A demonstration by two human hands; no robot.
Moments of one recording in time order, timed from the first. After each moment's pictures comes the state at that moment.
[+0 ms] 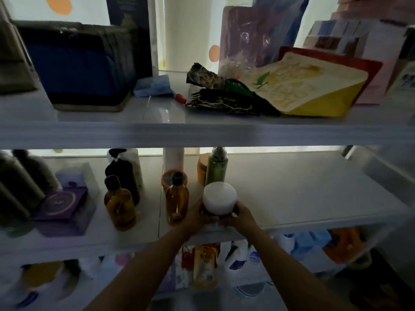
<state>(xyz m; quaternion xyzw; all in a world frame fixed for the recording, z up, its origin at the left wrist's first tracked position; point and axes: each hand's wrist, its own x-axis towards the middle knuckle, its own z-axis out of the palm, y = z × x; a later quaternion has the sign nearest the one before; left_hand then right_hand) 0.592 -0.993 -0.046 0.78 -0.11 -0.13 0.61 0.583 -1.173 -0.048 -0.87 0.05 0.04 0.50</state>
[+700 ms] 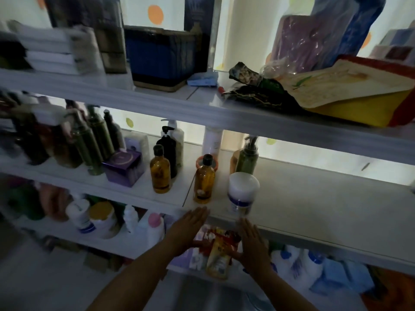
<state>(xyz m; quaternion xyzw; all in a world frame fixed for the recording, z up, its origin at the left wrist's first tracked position) 0.476 -0.954 -0.087 0.98 -0.14 -0.01 0.13 0.502 -1.190 -0.102 -0.97 -0.19 0.01 0.17</state>
